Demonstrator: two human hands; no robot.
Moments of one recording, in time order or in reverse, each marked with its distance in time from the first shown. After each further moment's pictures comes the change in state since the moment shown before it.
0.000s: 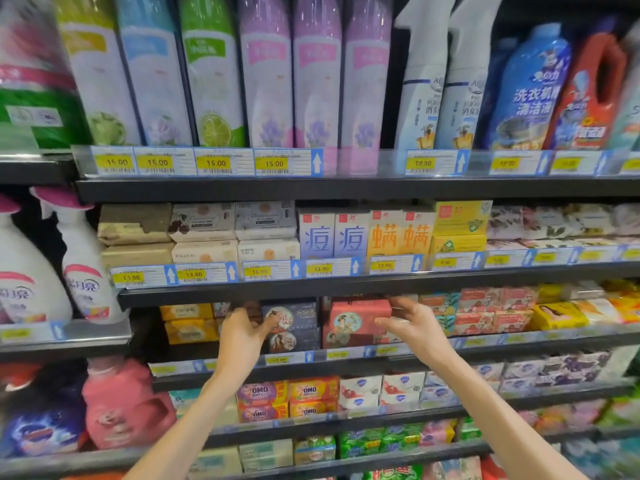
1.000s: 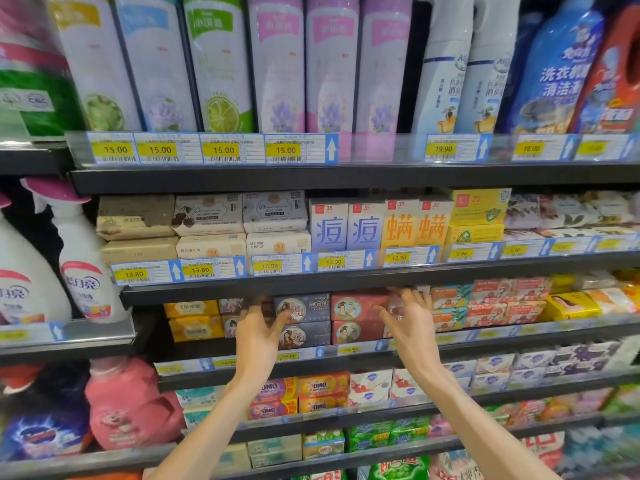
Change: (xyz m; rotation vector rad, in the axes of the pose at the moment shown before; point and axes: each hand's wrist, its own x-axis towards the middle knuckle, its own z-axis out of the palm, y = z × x) left_hand -0.007 0.004 0.018 -0.043 0.089 0.090; right_hand -0.006 -0.003 0.052 -0.304 0.356 -0.157
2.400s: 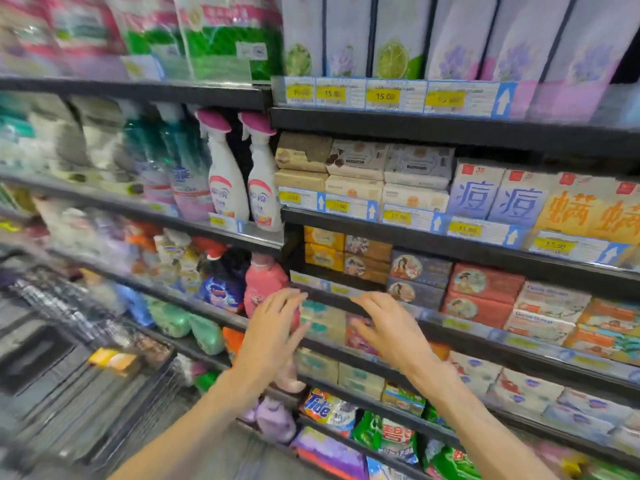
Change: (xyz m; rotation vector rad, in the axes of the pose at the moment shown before) left_hand -0.126 -0.085 -0.149 0.587 0.002 0.197; right_hand -0.081 -0.101 0.113 -0.045 -0.601 -0.757
